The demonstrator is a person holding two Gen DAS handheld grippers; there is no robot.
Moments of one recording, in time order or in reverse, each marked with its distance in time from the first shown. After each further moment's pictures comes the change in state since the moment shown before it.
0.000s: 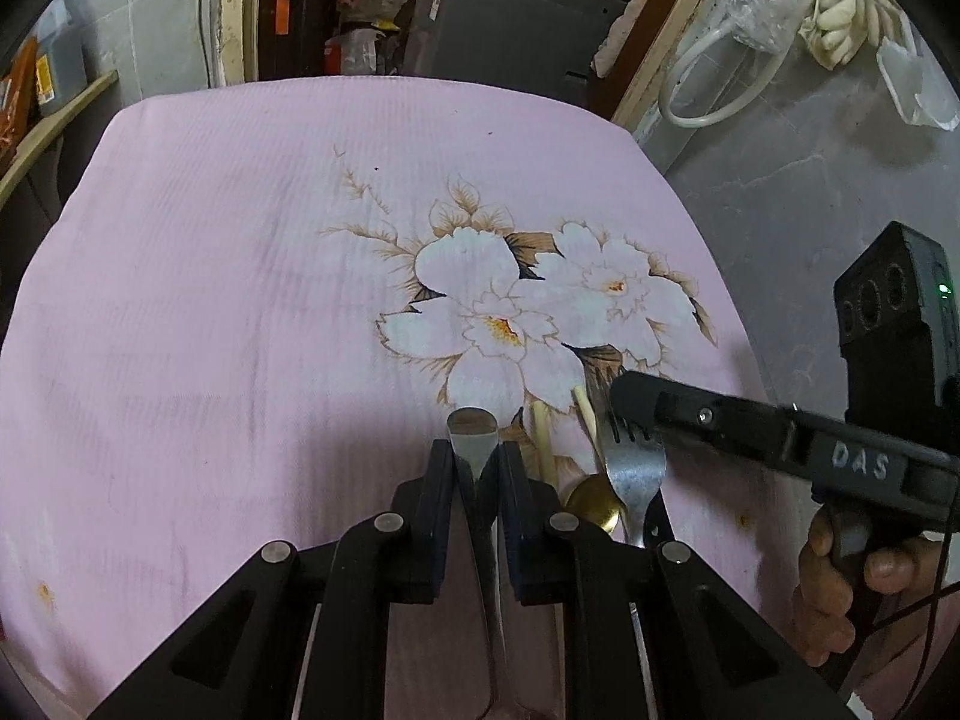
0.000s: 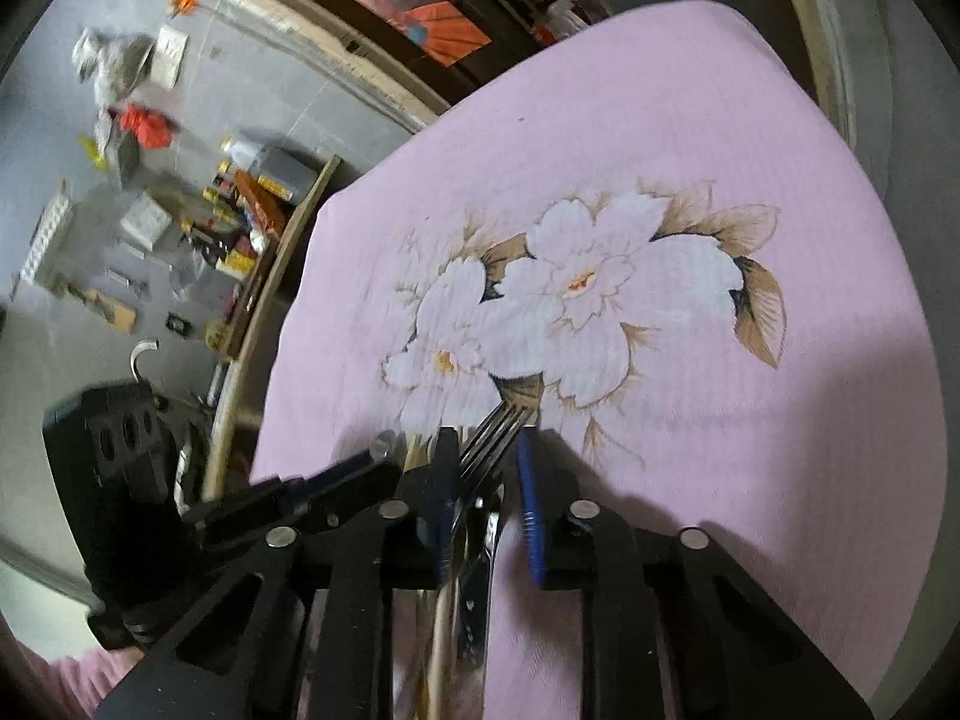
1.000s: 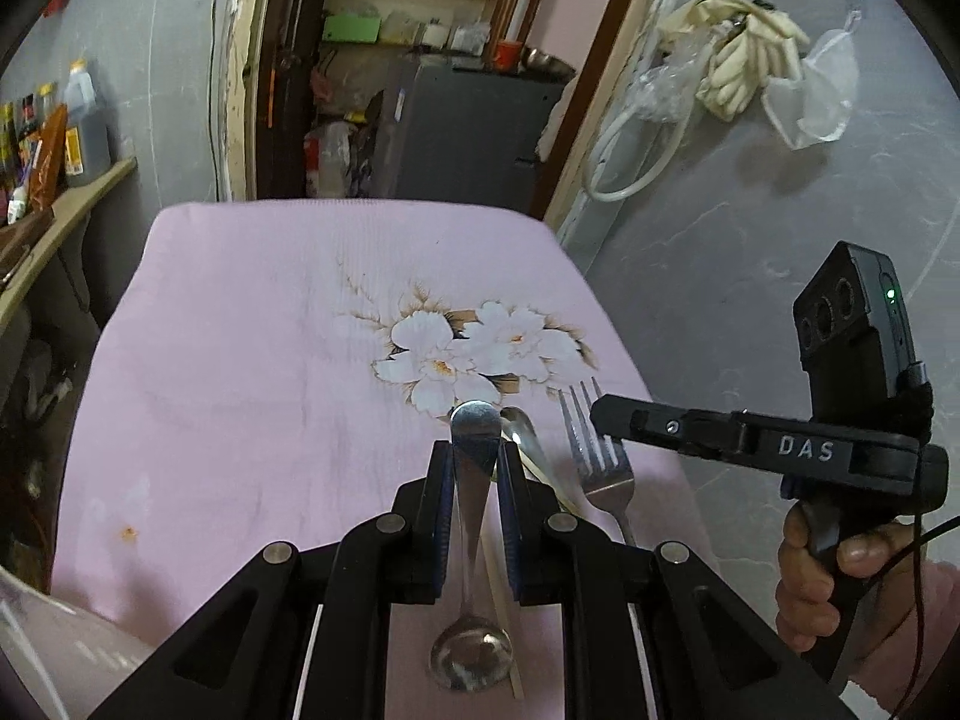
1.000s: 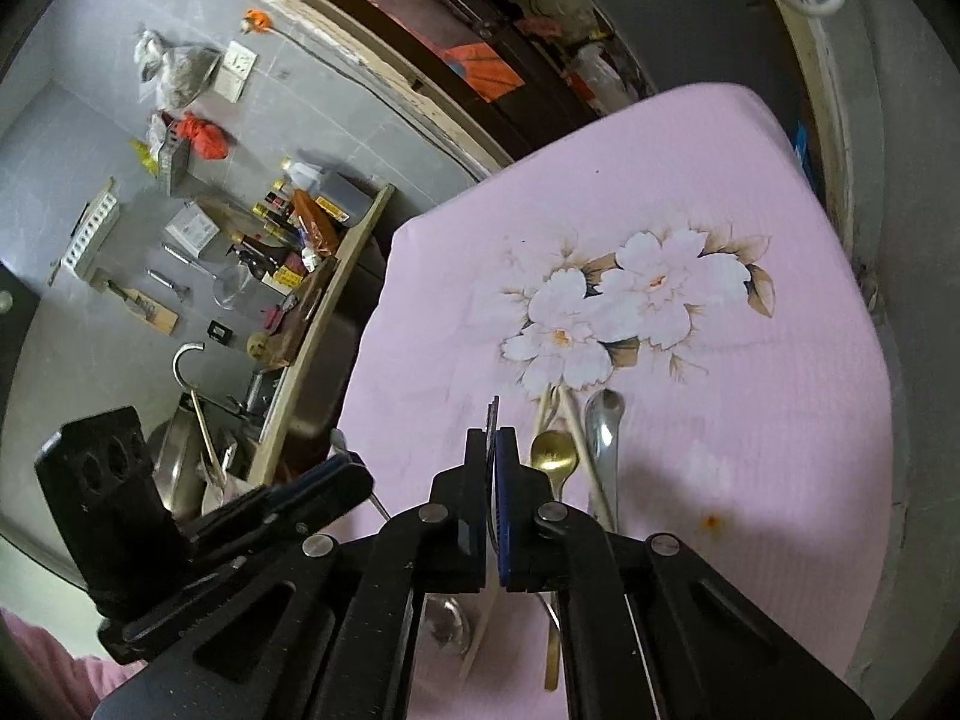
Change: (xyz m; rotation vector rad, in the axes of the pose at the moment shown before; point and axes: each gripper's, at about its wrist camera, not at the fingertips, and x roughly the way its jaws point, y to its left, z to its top) left arm -0.118 -0.017 -0.043 0.084 -0.226 -0.060; right arm -0.076 0.057 -0.041 -0.068 -0.099 0.026
